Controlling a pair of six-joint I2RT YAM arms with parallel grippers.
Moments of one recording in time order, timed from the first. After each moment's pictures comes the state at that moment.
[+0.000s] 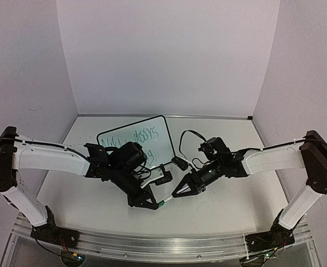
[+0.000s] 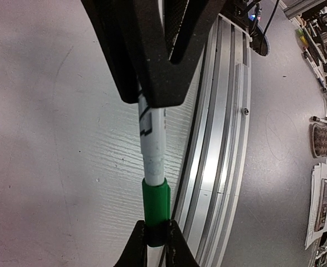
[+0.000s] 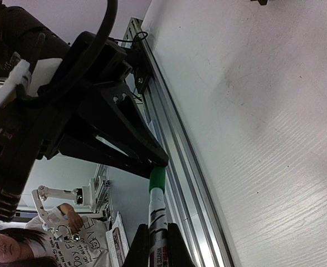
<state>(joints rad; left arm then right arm) -1.10 1.58 1.03 -0.44 0.51 -0.01 0.80 1.64 0.86 -0.01 -1.03 0.54</state>
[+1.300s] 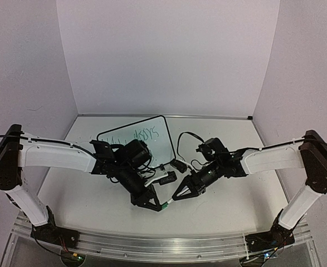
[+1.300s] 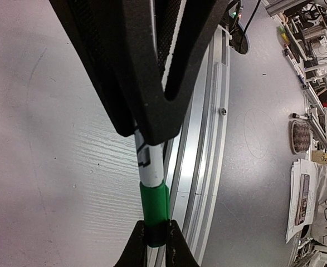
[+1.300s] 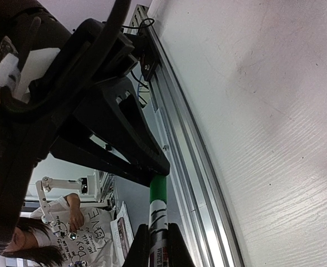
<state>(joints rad) -1.10 1.64 1.11 -0.50 0.61 -0.02 0.82 1.65 0.88 -0.06 -1.08 0.52</state>
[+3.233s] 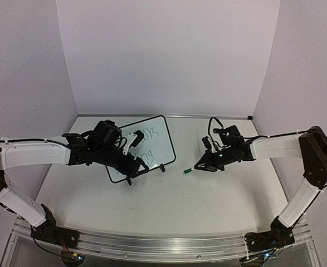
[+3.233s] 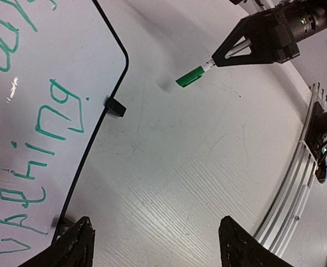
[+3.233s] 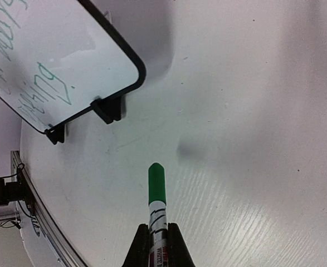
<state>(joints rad) -0.86 1.42 0.95 -0.28 0.21 -0.26 0.51 1.67 0.92 -0.15 -0.48 0.49</state>
